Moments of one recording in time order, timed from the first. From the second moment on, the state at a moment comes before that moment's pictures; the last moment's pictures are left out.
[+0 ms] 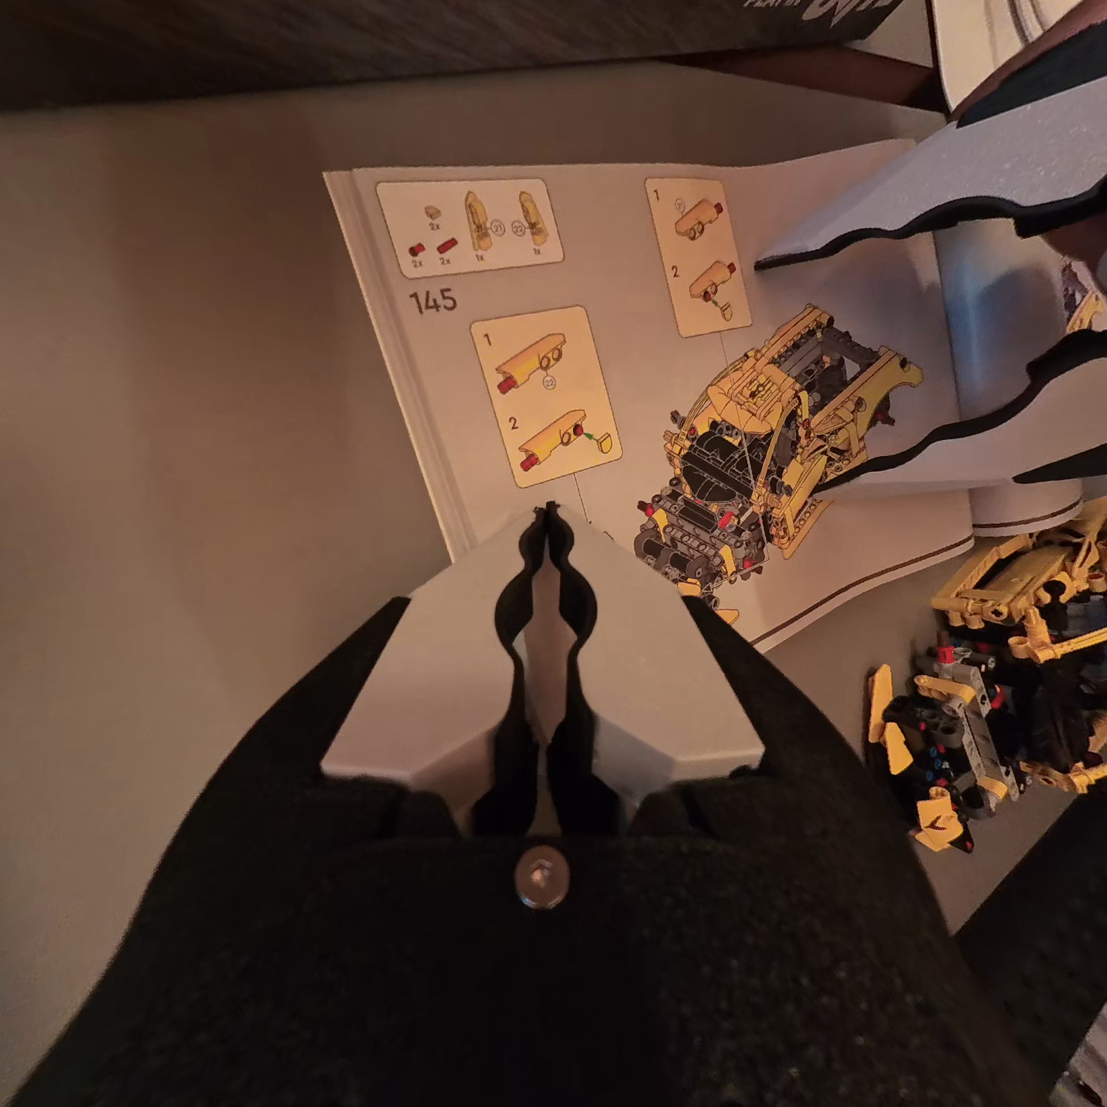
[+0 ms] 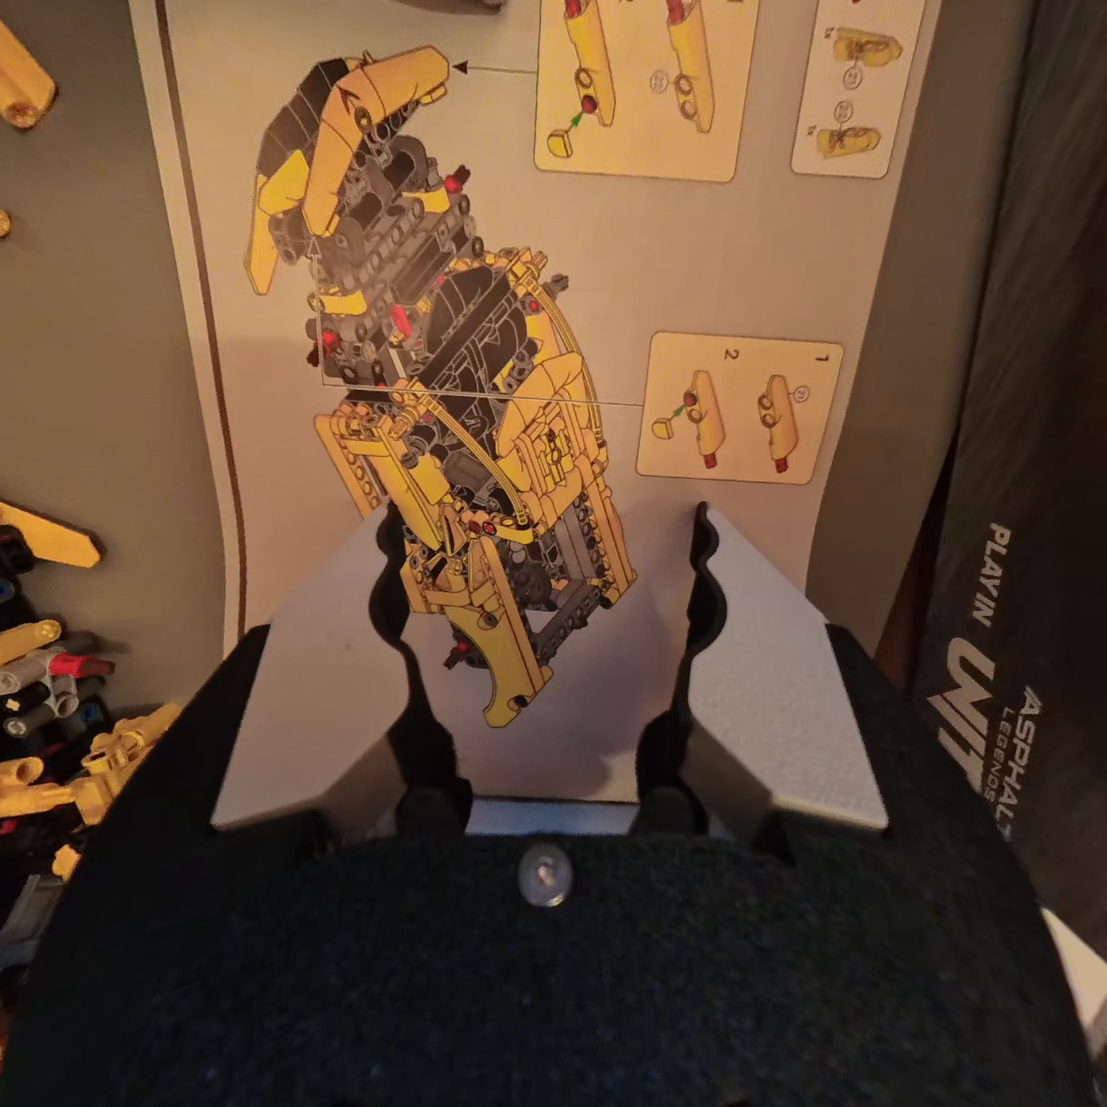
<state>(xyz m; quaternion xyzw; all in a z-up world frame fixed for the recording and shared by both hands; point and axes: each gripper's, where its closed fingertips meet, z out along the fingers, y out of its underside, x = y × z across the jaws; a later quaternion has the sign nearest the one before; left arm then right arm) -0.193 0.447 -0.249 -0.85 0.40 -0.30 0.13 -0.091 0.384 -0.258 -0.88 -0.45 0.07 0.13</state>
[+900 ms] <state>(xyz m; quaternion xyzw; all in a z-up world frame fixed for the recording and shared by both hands) -0.206 0.212 -0.234 -0.70 0.61 -0.33 0.19 -0.039 0.071 -0.222 -0.92 -0.15 0.09 0.35</state>
